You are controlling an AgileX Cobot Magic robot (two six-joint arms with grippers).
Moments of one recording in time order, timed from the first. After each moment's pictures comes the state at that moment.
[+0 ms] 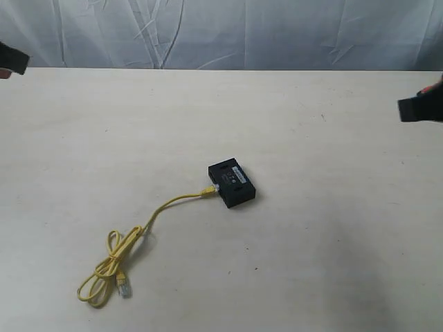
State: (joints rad) left arm -0.10 1.25 -1.08 -0.12 0.75 0.27; right arm 0.18 0.99 -0.77 0.07 0.58 -0.17
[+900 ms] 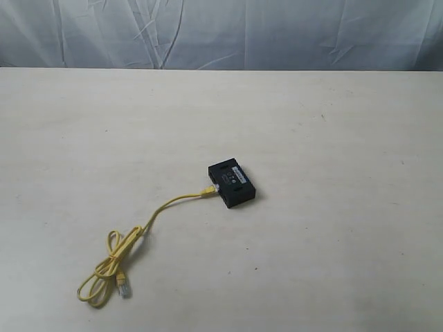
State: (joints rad) left arm -0.10 0.74 -0.79 -0.17 0.58 0.27; right arm 0.18 0.24 -0.48 0.09 0.65 -0.16
